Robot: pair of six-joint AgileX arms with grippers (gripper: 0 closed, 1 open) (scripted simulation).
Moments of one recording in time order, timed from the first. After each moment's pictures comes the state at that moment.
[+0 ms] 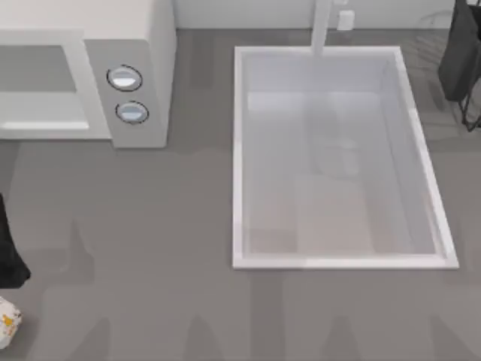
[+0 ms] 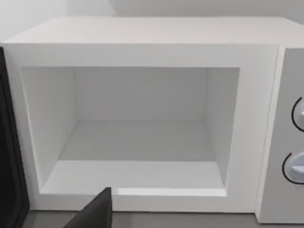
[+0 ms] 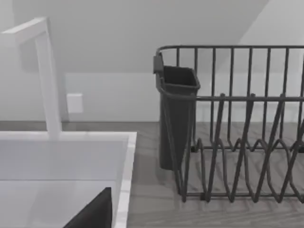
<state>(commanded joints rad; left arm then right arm) 0.00 0.00 0.00 0.00 0.00 0.00 0.00 0.00 0.00 0.00 0.00 0.00</state>
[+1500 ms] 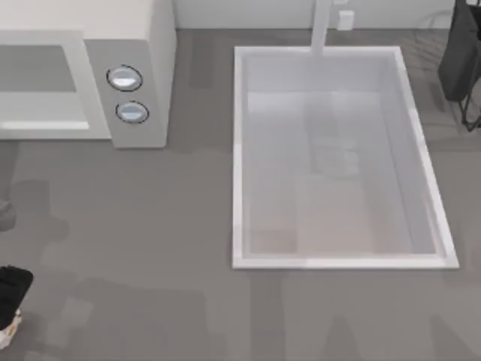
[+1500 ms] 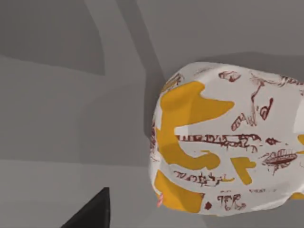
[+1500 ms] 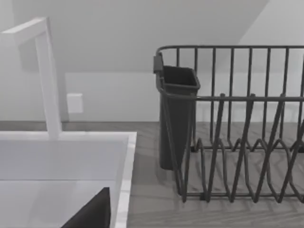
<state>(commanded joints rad) 0.09 1.36 0.77 -0.97 0.00 0.39 0.00 0.00 0.00 0.00 0.00 0.00</state>
